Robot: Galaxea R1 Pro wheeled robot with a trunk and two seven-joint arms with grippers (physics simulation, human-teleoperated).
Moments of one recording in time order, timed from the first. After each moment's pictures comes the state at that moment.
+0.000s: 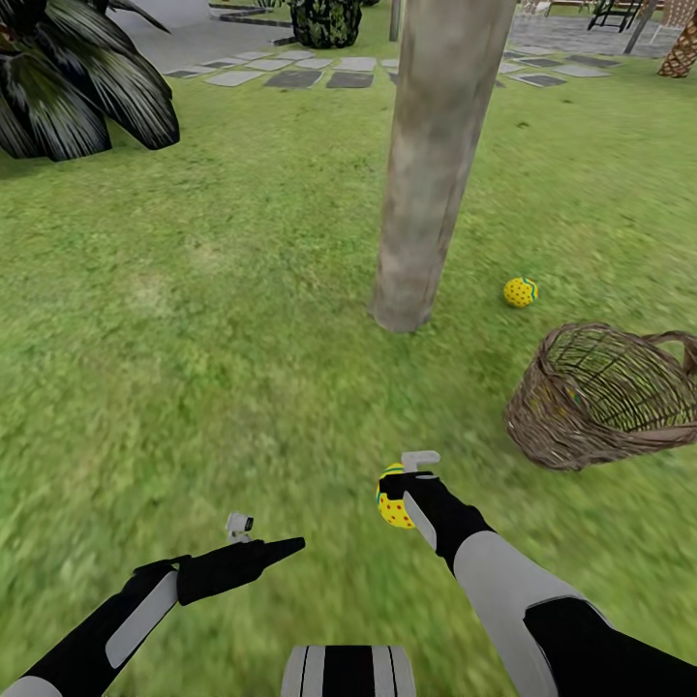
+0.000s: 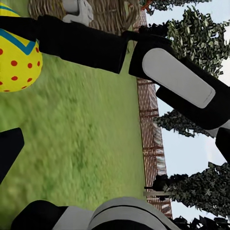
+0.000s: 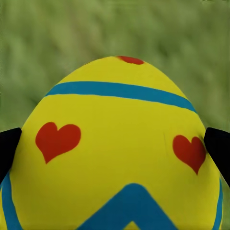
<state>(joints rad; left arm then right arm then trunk) -0.45 0.31 -0.46 -0.94 0.92 0.46 -1.08 -0.89 0.17 0.14 -0.37 -0.06 0.32 -0.17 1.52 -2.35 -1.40</state>
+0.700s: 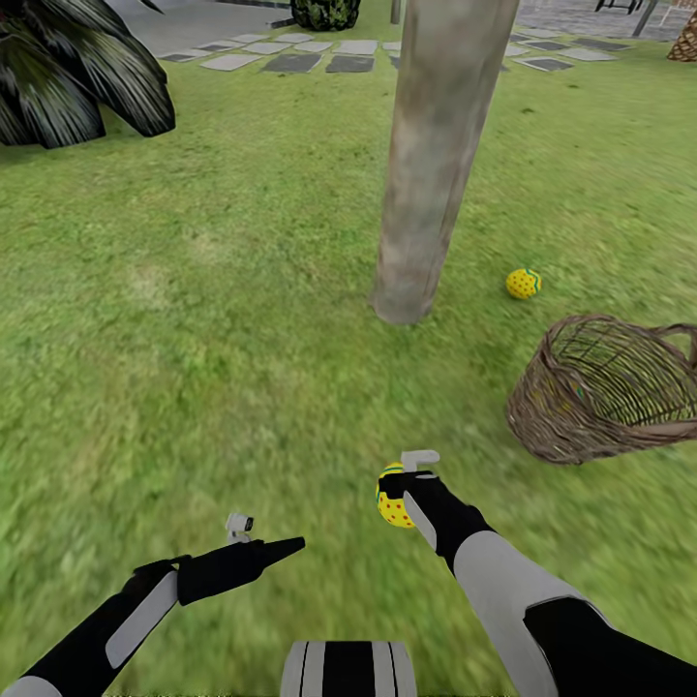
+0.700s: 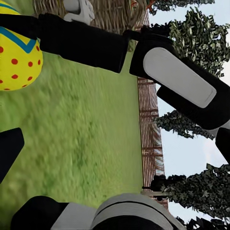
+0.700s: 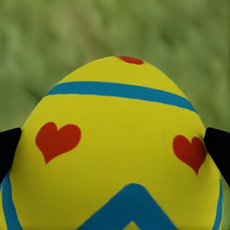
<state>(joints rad) -0.45 0.31 -0.46 -0.94 0.92 0.46 -1.08 -0.89 0.17 0.14 -0.37 -0.06 0.32 -0.17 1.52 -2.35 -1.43</state>
